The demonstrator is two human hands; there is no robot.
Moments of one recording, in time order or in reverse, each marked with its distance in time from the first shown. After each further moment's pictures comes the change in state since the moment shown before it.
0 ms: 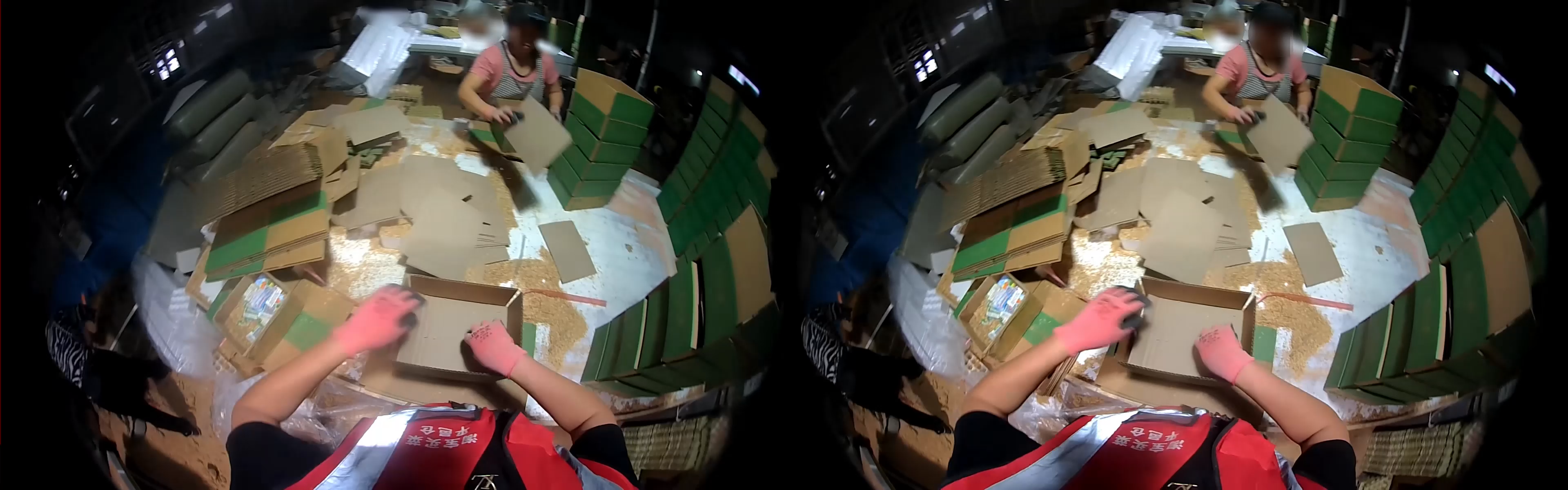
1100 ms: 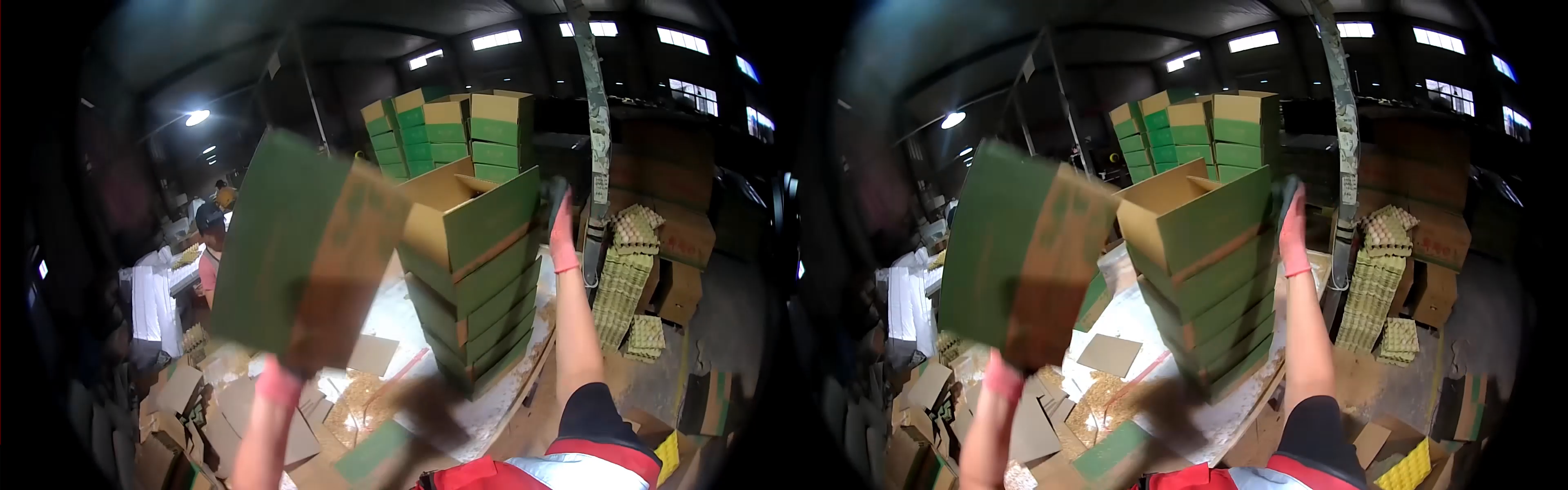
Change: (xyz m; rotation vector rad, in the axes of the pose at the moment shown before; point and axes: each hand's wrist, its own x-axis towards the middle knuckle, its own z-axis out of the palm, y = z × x) left_hand 0.224 0.274 -0.109 -2.092 -0.531 0.357; right_hand -0.526 0.189 -0.096 -0.293 2.029 1.260
